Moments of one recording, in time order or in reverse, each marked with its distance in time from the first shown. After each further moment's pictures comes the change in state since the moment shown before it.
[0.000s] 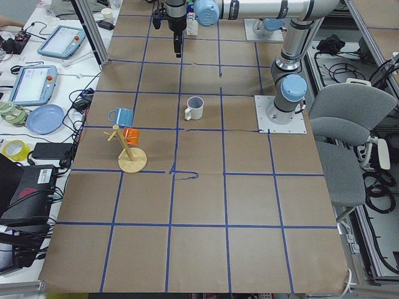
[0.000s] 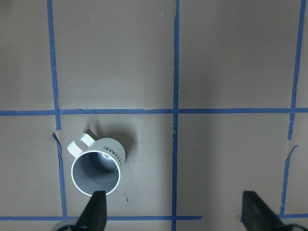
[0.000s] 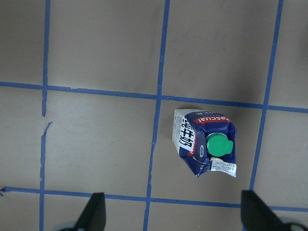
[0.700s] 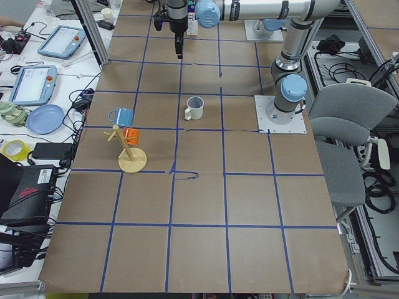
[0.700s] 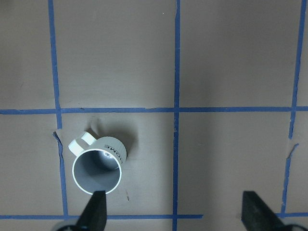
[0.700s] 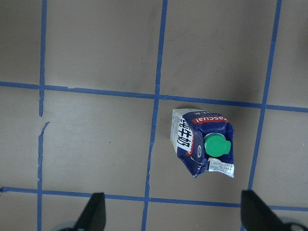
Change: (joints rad) left arm 0.003 0.006 -0.026 0.006 -0.001 0.001; right arm -0.005 0.005 0.001 0.001 -0.004 -0.004
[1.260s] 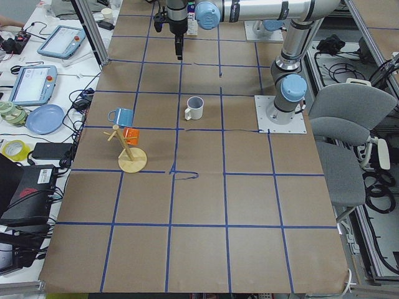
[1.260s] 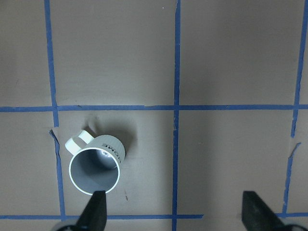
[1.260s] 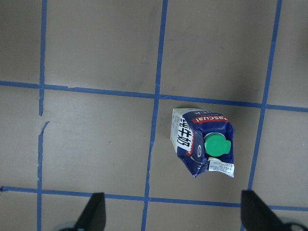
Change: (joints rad) left arm 0.002 -0.001 -0.007 0.012 -0.002 0.000; right arm 0.000 -0.001 0.001 0.000 0.000 -0.001
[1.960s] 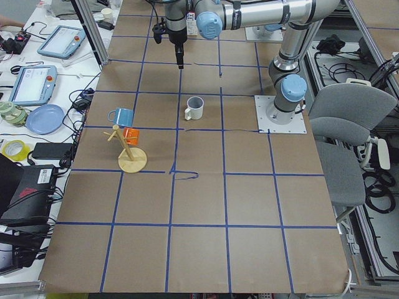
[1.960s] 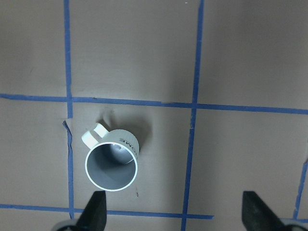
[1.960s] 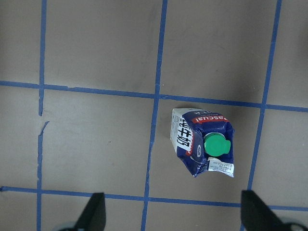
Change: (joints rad) left arm 0.145 -0.009 -0.068 0.013 0.001 0.000; right arm 0.000 0.000 0.000 0.000 -0.001 0.000
